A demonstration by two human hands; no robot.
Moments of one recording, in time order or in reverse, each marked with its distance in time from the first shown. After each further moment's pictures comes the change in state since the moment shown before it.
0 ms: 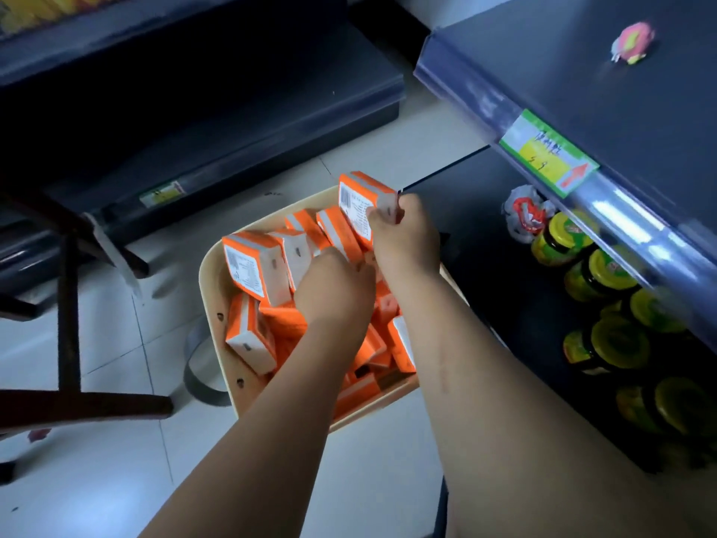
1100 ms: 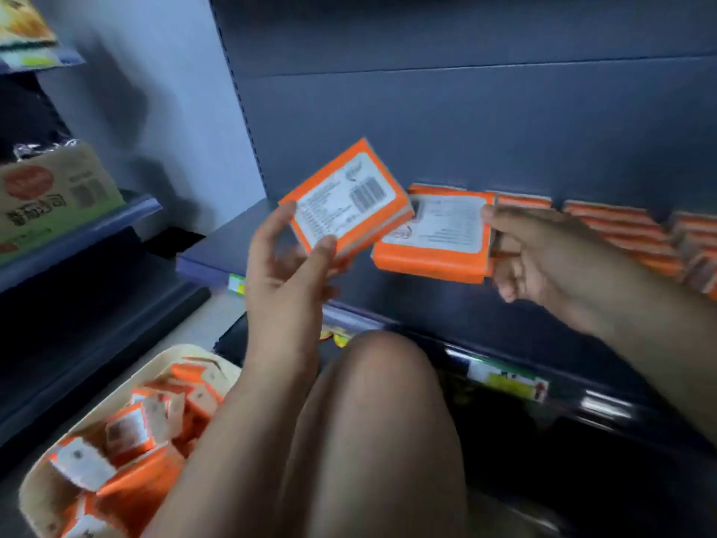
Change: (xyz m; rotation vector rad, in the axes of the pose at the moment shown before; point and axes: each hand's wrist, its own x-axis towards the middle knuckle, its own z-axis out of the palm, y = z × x) left_hand -0.286 0.176 -0.105 -1.303 -0.507 0.767; right_hand -0.282 -0.022 -0.469 0.539 0.276 -0.066
